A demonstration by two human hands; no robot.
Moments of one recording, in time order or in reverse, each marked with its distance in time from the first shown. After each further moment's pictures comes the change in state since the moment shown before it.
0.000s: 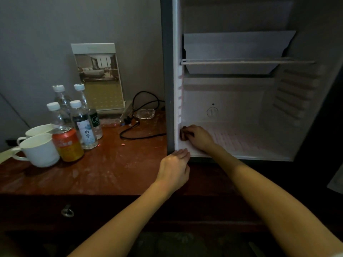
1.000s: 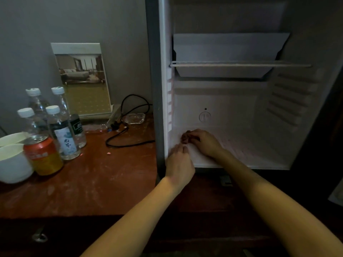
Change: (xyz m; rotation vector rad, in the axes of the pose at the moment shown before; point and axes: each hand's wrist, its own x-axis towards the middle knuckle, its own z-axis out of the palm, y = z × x) left_hand 0.064 0.021 0.028 0.025 -0.184 -0.253; right_hand -0.005 0.039 -0.026 0.042 0.010 -0.008
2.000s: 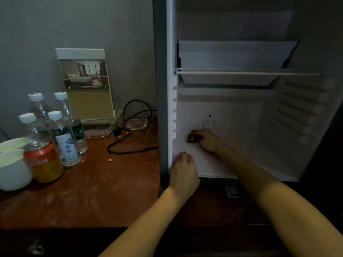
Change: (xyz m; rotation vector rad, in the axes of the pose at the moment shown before) left_hand 0.003 -0.002 0.008 0.032 -0.027 0.001; right_hand 0.052 0.028 -0.002 0.019 -0.069 0.122
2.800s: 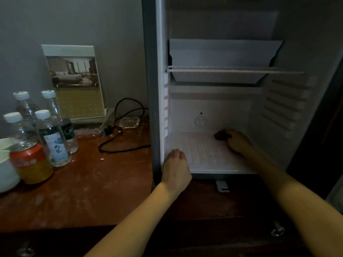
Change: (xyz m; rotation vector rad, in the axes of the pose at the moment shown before) left_hand 0.001 -0.001 -0.003 0.010 0.023 0.018; right_hand -0.051 0.083 -0.057 0.051 0.194 0.334
